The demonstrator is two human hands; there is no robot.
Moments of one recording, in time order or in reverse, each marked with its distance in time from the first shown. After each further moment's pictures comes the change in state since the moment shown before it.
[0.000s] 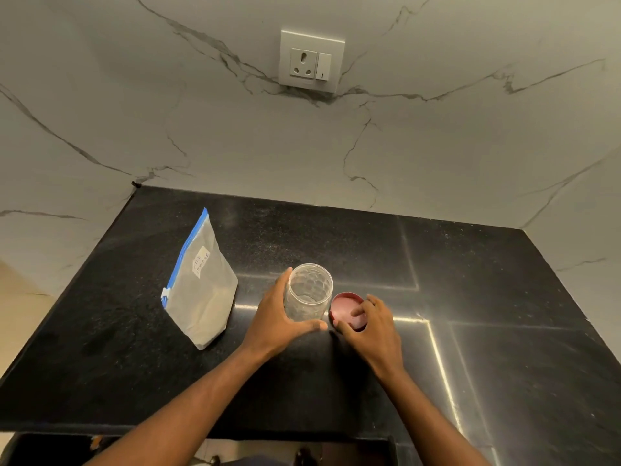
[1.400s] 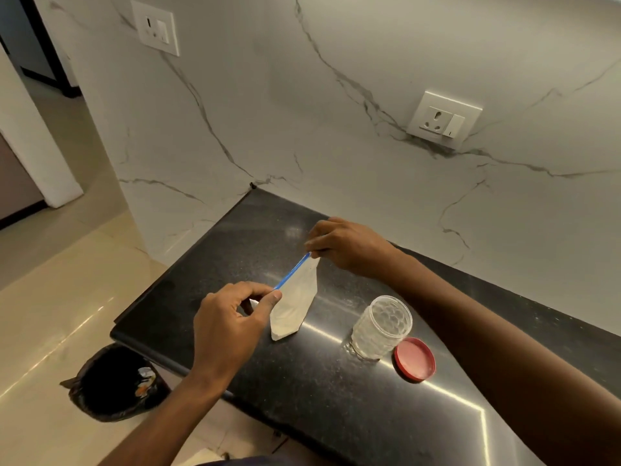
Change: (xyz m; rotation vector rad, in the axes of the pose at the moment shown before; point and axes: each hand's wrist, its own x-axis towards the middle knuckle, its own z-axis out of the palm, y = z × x) left_hand -0.121 0.020 -0.156 0.071 0.769 0.006; right_hand 0.085 -0.286 -0.031 -0.432 -0.378 -1.295
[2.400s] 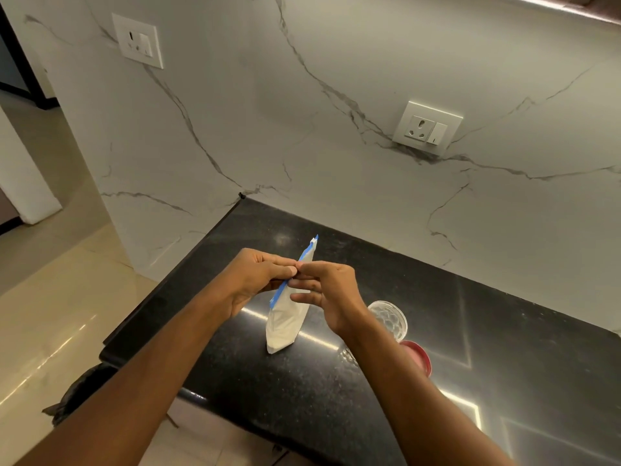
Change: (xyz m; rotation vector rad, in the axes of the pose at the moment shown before) left_hand 0.106 0.024 0.020 -0.336 -0.608 -0.453; right_hand -0.007 -0.075 0.049 1.630 0.492 0.966
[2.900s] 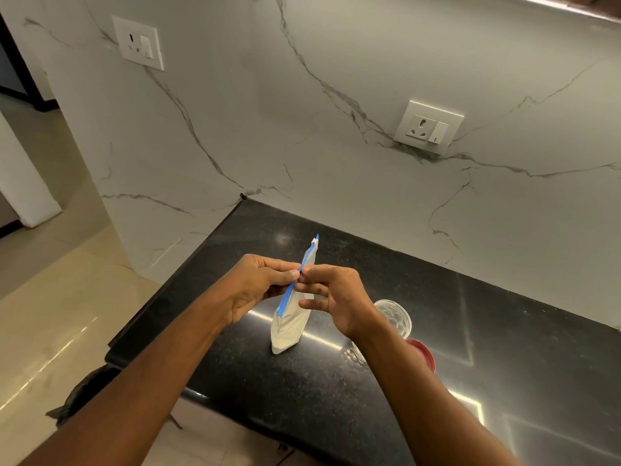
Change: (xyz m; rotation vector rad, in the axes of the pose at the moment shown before) left_hand -0.003 -0.009 -0.006 -0.173 -0.095 -0.059; right_hand -0.003 0.000 -0.007 0.038 -0.058 0.089
